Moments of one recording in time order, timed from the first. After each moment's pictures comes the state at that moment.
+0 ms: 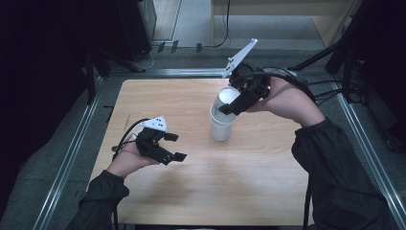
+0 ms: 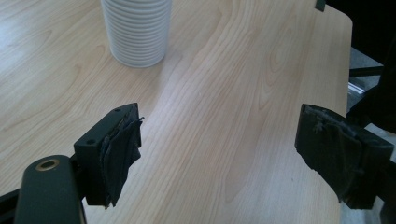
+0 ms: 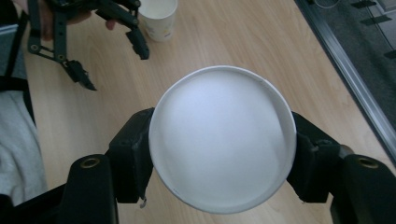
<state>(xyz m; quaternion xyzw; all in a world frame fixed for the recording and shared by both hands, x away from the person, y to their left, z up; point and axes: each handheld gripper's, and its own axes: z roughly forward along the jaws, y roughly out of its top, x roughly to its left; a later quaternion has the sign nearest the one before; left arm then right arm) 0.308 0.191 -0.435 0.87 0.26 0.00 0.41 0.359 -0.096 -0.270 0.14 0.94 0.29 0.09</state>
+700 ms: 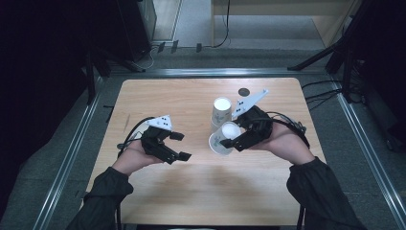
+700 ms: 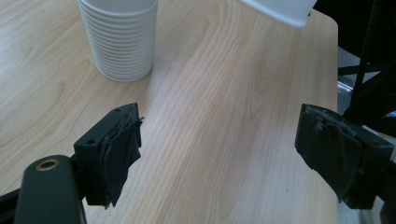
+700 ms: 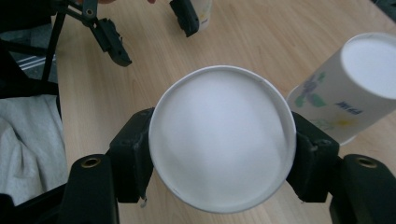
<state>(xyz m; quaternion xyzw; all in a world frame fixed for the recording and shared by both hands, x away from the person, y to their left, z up) 0.312 0.181 -0.435 0.87 0.24 -0.01 0.42 0.323 -0.117 -0.363 0.16 0.92 0.36 0.03</state>
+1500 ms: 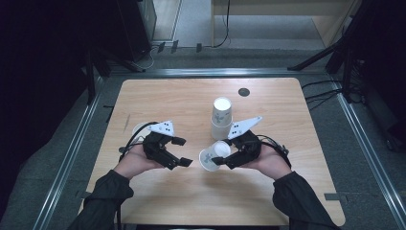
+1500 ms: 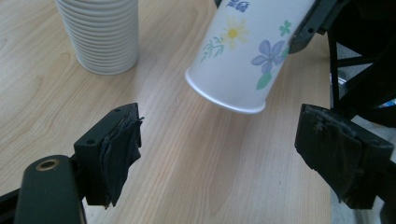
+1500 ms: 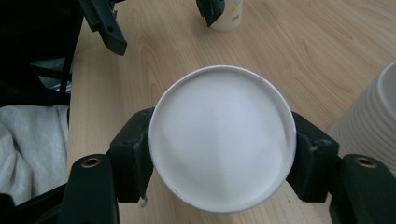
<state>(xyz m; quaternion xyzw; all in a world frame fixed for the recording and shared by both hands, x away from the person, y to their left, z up) 0.303 0.176 -0.446 0.88 0.23 -0.02 0.41 0.315 -0.111 -0.444 0.15 0.89 0.43 -0.01</state>
